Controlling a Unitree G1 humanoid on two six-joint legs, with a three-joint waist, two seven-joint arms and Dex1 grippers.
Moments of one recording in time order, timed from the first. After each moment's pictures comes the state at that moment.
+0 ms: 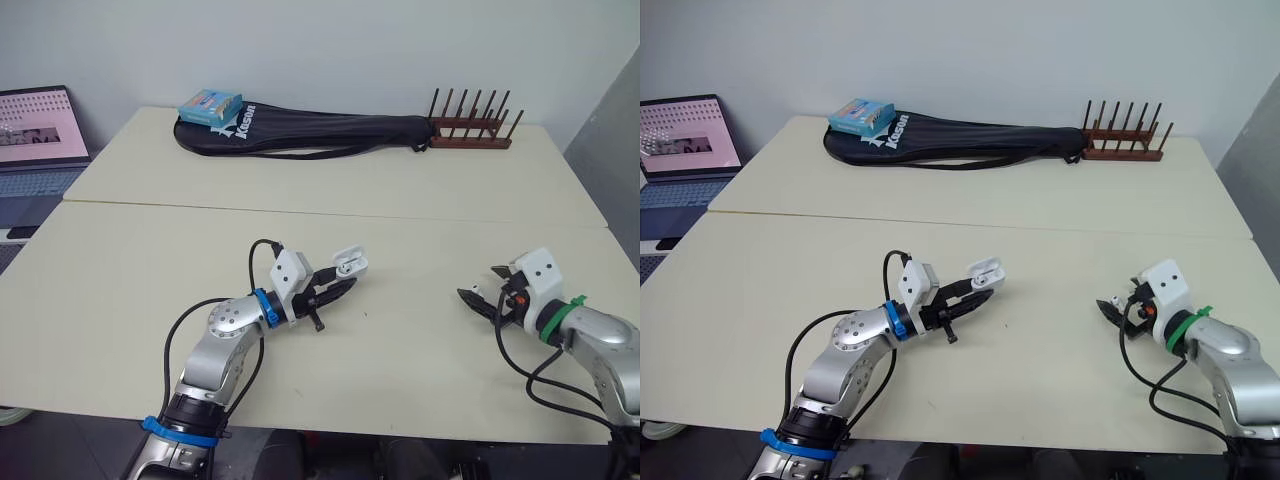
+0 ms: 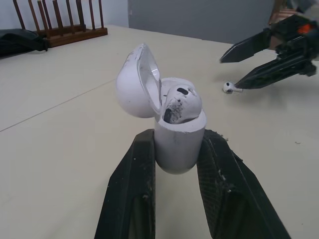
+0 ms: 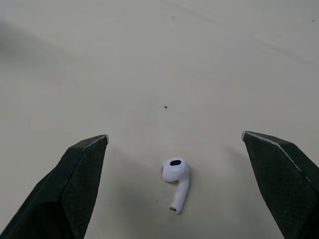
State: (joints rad) left arm -0.28 0.33 -0.15 -0.04 -0.29 0.14 -0.83; right arm -0.14 -0.66 -0.15 -0.17 0.29 0.60 0.60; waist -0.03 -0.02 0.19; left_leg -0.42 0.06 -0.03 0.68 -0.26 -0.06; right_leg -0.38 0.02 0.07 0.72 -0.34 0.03
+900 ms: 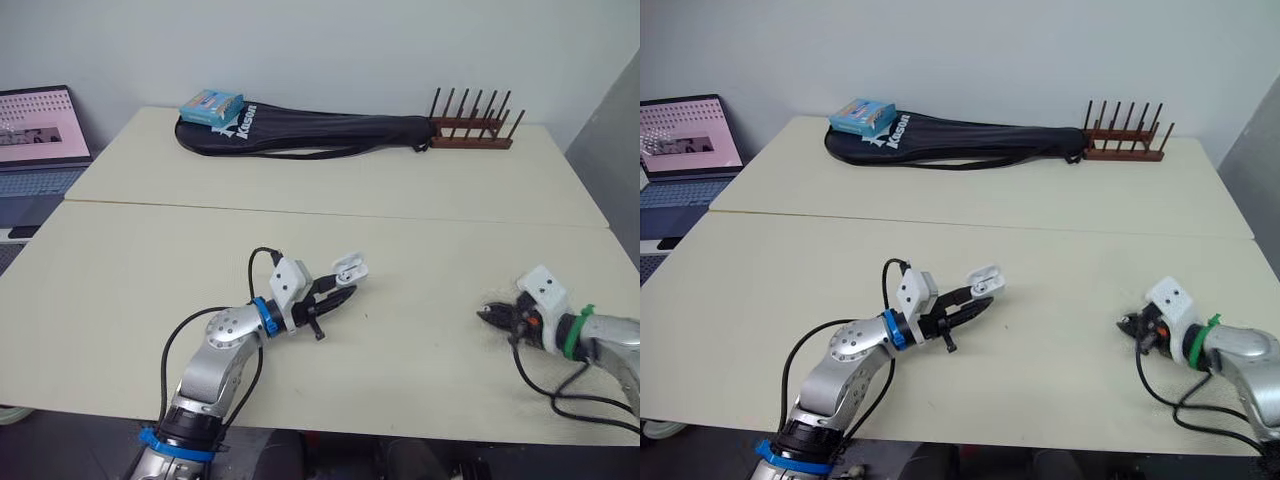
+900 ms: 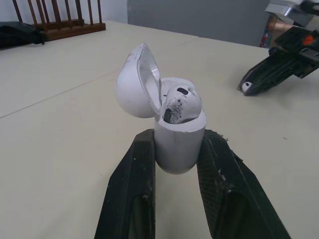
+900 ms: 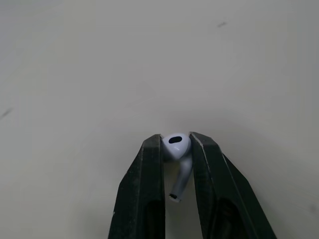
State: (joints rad) left arm -0.20 0.34 -0.15 -0.12 -0.29 0.17 -0.81; right arm 0.04 -0.96 -0.13 -0.24 0.34 0.57 0.95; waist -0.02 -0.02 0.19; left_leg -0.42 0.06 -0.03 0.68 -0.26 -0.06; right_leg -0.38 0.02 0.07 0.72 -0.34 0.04
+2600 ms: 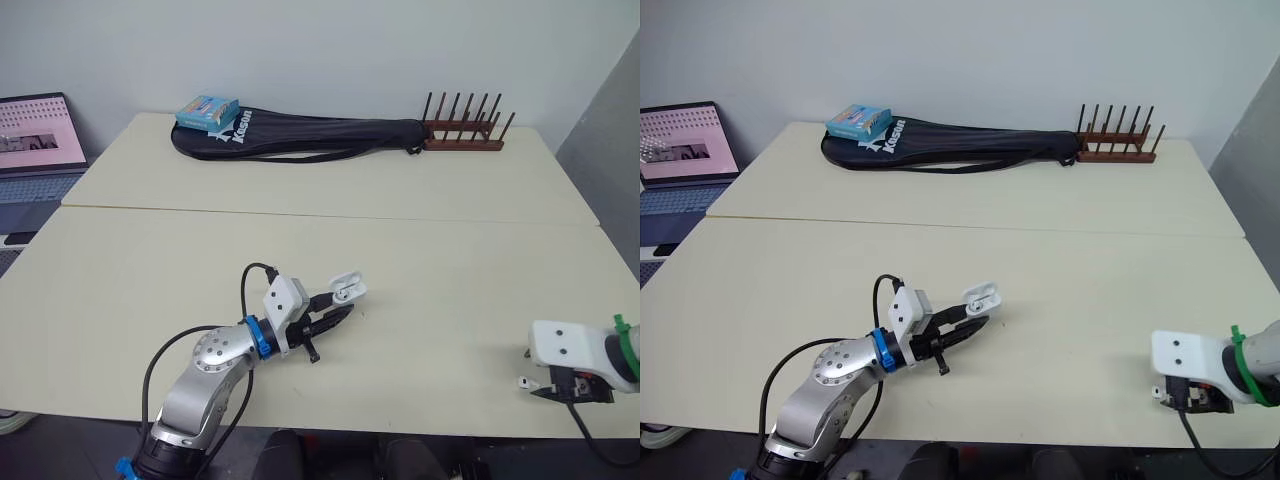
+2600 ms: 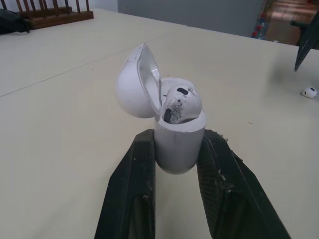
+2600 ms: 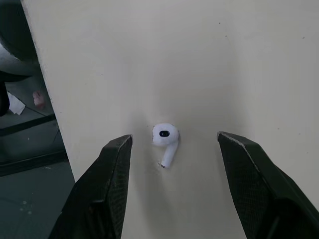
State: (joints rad) left arm -0.08 0.39 -0.17 -0.30 -0.31 0.26 -0.78; right arm 0.27 -1.32 -0.16 -0.57 0.06 0.58 1.21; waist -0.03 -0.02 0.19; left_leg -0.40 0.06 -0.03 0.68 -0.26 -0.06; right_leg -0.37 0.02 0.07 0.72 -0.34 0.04
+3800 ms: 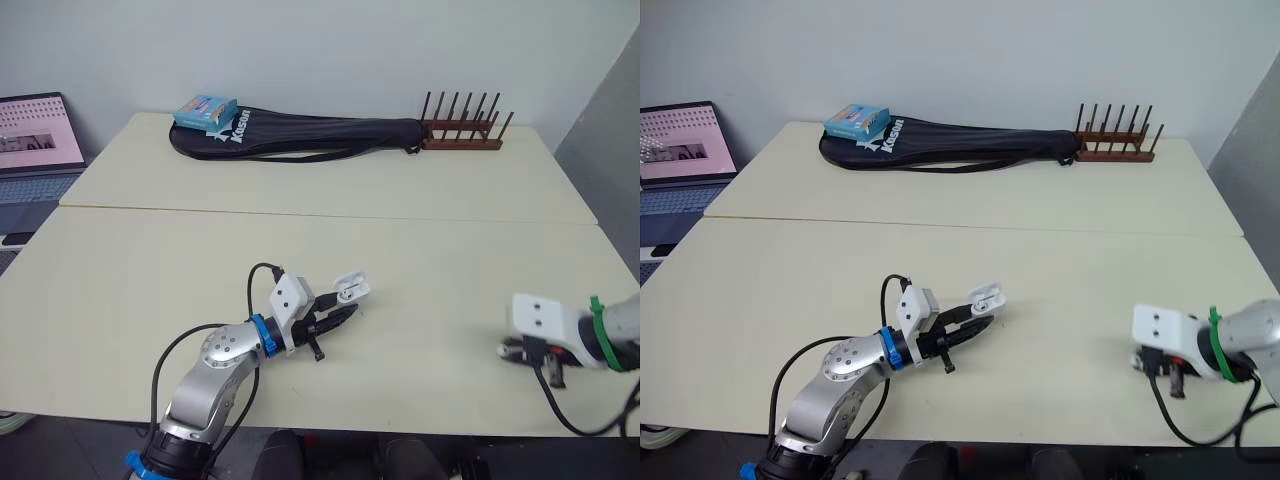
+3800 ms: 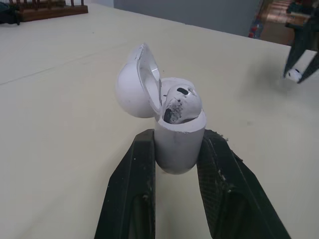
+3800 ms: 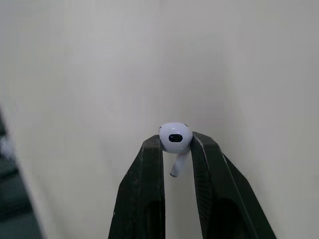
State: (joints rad) left arm -0.14 0.36 -0.18 -0.23 -0.31 0.25 -0.78; right arm -0.08 -1.18 -0.07 -0.55 0.23 0.71 1.16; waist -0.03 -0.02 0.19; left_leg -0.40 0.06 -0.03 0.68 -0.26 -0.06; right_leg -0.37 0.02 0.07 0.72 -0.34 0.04
